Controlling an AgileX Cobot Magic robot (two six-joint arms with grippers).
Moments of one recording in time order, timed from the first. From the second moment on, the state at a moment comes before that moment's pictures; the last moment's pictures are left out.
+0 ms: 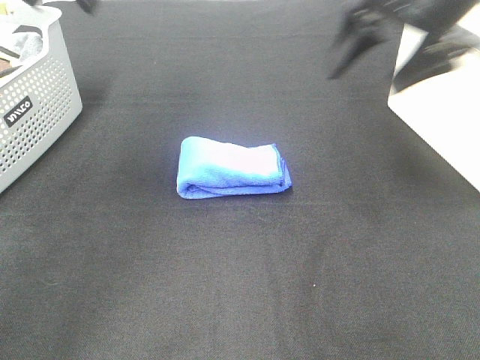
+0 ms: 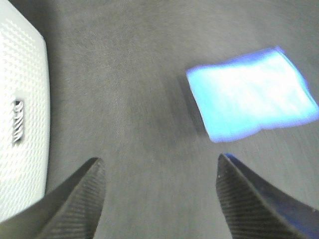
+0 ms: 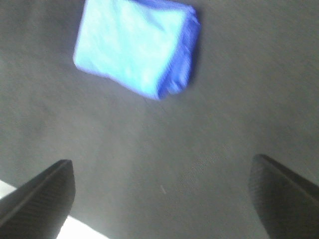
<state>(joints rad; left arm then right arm) -0.39 1.63 -1.73 0.05 1.21 -0.14 0.16 1.66 -1.46 0.37 1.17 -0.20</state>
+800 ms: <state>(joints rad) -0.44 0.43 -0.75 0.01 1.22 -0.16 0.16 0.62 -0.70 0.21 1.19 -0.15</state>
